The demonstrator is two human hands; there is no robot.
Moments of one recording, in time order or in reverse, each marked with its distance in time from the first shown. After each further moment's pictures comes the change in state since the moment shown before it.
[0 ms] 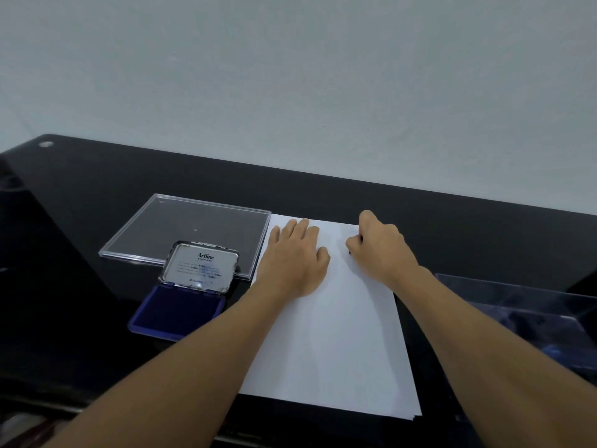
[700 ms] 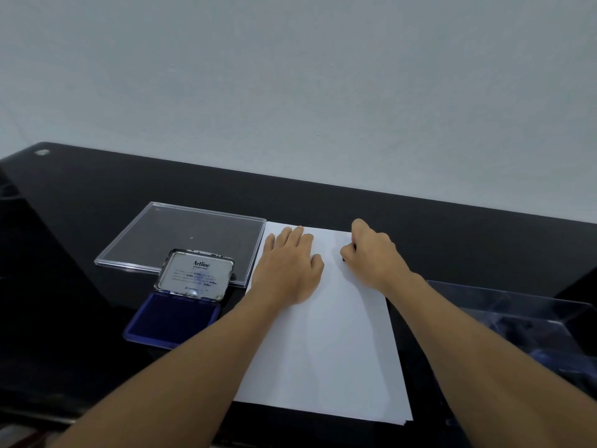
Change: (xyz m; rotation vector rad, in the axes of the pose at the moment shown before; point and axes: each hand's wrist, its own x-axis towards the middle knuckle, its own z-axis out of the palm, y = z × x) left_hand -0.001 0.000 -0.001 0.011 -0.010 -0.004; right_hand -0.001 -0.001 -0.004 0.034 -0.070 0.009
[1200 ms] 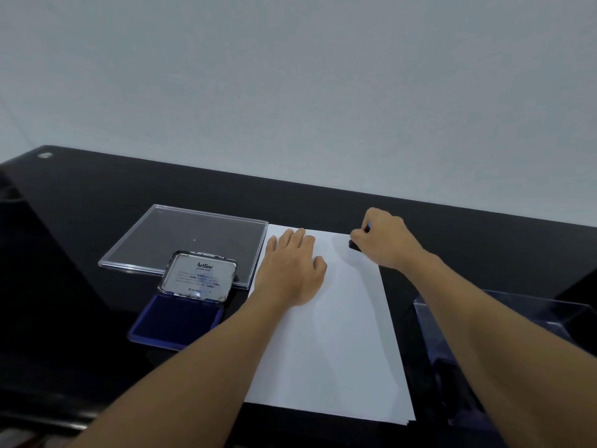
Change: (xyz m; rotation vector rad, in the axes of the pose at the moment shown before) left_hand 0.001 0.000 0.000 -0.019 0.028 -0.004; right_hand 0.013 -0.004 -0.035 0.074 -0.010 0.016
